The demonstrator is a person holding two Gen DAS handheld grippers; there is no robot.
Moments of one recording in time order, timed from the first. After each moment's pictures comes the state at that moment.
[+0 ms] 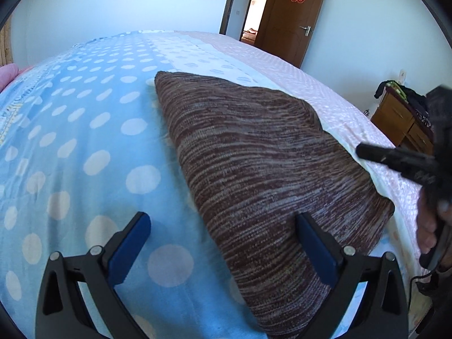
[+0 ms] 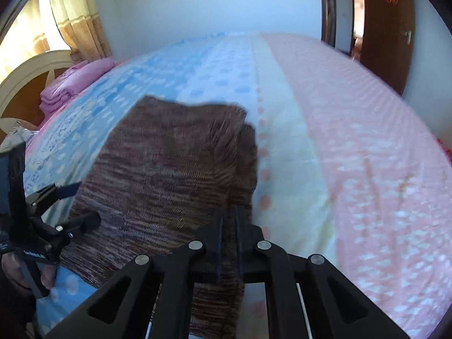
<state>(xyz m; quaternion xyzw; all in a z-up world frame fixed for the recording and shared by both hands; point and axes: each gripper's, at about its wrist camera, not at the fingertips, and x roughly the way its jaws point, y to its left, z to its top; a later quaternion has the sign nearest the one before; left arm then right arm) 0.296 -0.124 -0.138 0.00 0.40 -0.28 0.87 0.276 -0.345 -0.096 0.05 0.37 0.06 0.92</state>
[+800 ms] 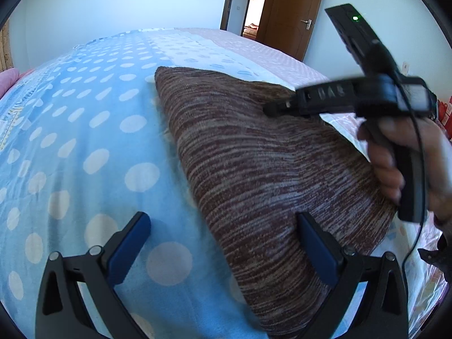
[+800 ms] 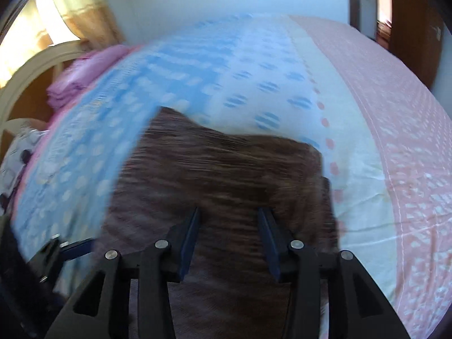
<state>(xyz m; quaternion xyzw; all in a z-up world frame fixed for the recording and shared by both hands) 0.294 -0.129 -0.142 0.03 0.41 -0.28 0.87 0.404 -0.318 -0.113 0.08 0.45 0.09 0.88</state>
